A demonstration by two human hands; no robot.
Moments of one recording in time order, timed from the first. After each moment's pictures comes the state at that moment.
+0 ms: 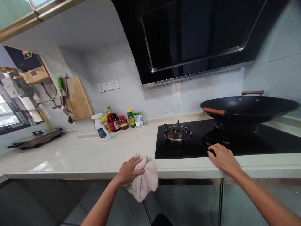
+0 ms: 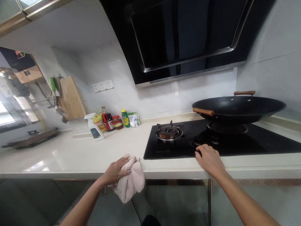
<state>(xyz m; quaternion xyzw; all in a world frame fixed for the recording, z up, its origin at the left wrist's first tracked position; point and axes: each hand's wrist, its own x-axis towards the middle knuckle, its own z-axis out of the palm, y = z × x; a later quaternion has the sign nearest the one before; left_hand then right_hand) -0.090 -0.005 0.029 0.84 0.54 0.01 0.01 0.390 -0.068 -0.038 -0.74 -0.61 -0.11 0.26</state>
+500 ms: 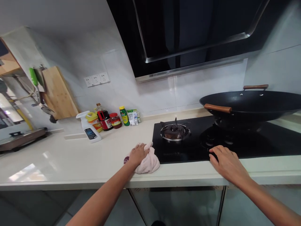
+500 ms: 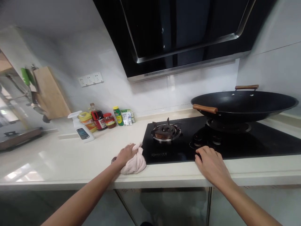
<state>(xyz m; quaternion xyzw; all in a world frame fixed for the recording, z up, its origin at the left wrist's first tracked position) 0.005 0.096 0.027 0.81 0.58 0.04 -0.01 0.385 -0.074 -0.035 -0.74 -0.61 -0.13 0.25</state>
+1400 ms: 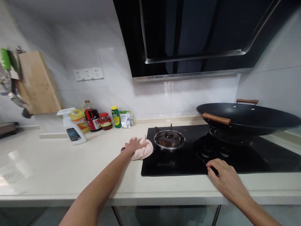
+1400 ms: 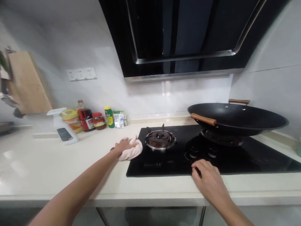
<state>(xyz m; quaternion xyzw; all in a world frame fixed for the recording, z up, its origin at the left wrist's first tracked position) 0.040 0.196 0.043 0.79 0.61 0.03 0.04 0.392 -0.076 -0.035 -0.72 -0.62 -0.10 0.31</state>
